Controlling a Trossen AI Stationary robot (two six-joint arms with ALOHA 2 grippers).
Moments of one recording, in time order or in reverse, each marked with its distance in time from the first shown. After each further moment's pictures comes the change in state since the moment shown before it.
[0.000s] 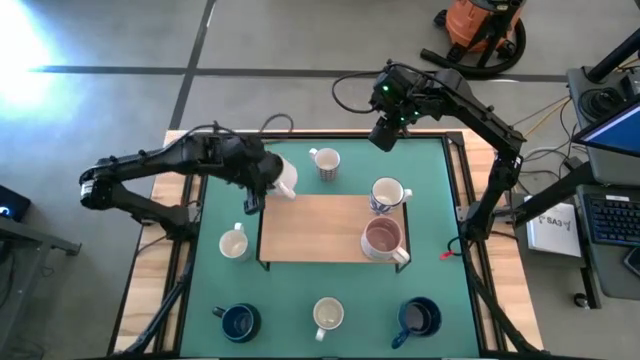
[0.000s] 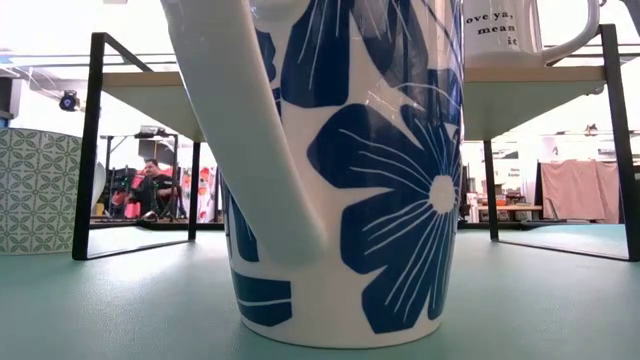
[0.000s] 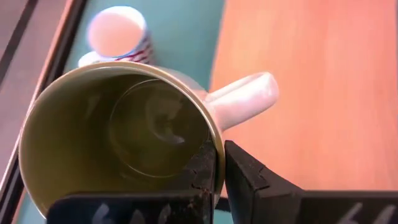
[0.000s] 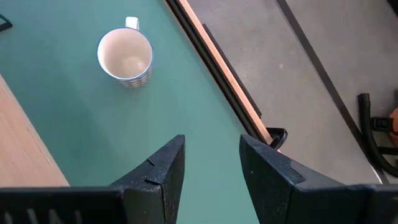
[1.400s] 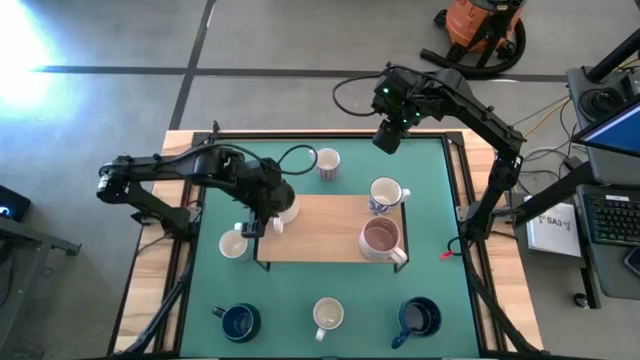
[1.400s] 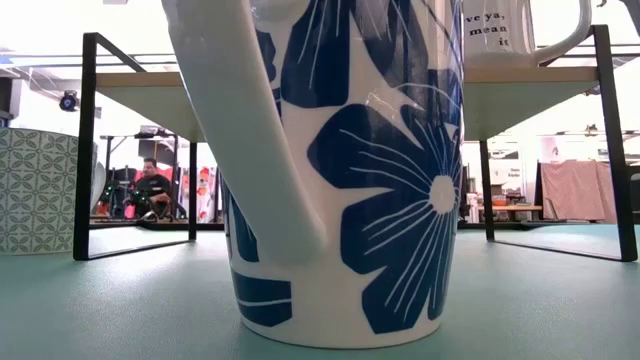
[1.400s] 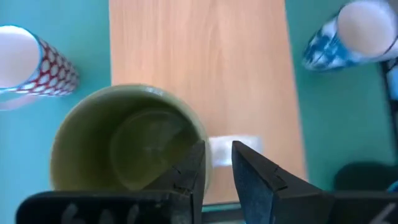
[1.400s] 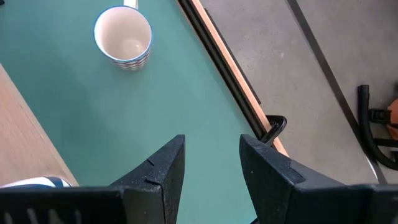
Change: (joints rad) left arm -0.200 0.171 0.231 -0.191 0.083 0.009; right arm 0.000 0.000 0.000 -0.057 0.000 -0.006
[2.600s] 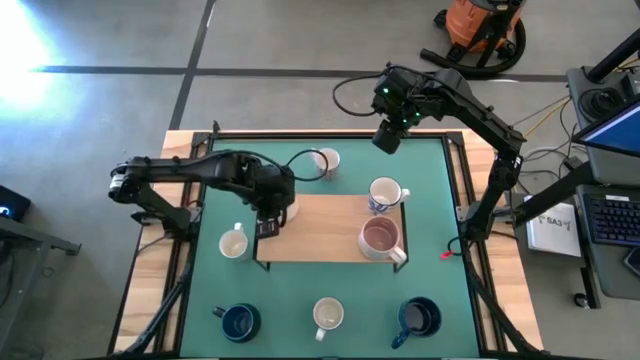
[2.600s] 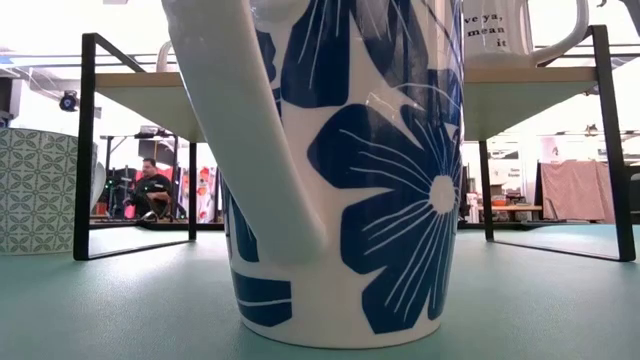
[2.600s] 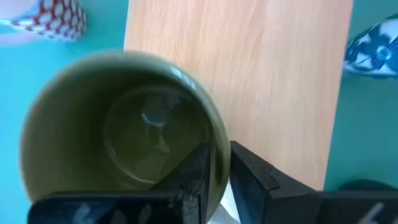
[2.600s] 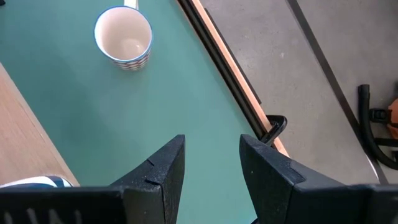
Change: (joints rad) left arm 0.001 0.096 0.028 -0.066 -0.079 -0.184; right arm 0.000 0.000 0.000 0.000 -0.001 0.003
